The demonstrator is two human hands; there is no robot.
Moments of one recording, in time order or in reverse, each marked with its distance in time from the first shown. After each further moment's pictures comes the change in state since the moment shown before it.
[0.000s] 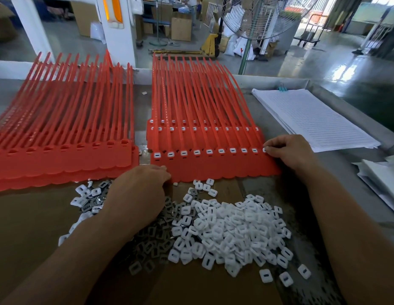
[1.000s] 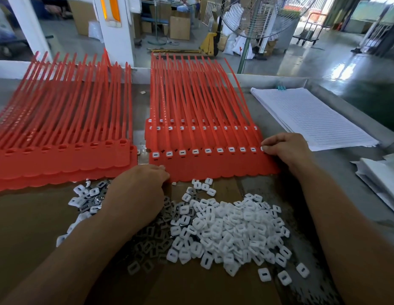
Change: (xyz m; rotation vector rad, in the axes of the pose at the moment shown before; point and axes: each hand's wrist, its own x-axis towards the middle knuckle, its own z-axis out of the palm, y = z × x) left_hand 0.004 0.001 0.001 0.034 0.006 0.016; right_hand 0.005 -0.004 0.005 0.168 0.069 0.147
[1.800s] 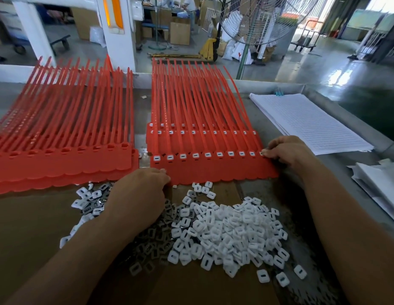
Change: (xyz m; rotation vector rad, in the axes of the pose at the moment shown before) left_hand -0.001 -0.002 0.002 -0.033 0.022 -0.001; right_hand 0.007 -0.013 -0.011 -0.086 -0.130 0.156
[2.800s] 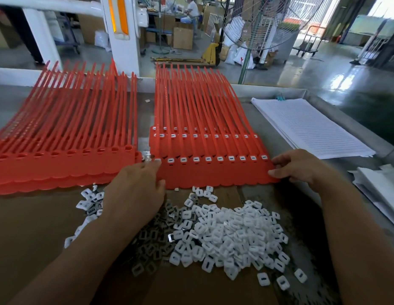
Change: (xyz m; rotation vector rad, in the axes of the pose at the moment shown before) left_hand -0.003 -0.004 0.002 -0.095 0.192 -0.192; right_hand -0.028 0.013 -0.017 -0.130 -0.180 -0.055
